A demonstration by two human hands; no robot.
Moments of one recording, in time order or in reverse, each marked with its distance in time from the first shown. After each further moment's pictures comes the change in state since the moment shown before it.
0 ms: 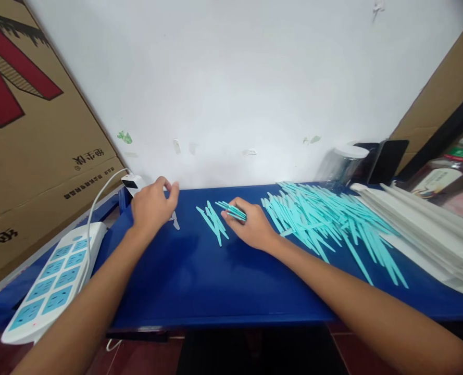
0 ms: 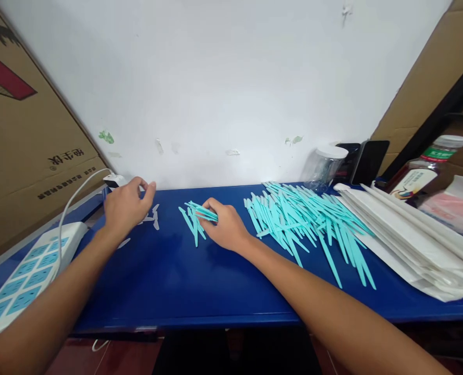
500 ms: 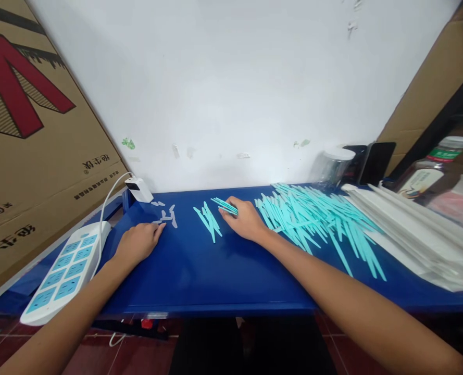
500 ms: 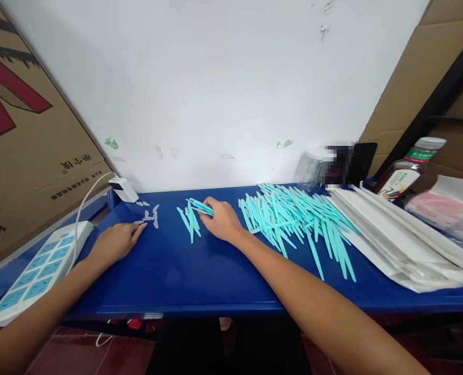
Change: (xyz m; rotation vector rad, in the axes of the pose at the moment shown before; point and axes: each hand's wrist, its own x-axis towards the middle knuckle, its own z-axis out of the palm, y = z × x) left_hand -0.058 -0.088 0.013 0.431 -0.467 0.165; right_hand 0.009 0.019 -0.003 -0.141 0.008 0.034
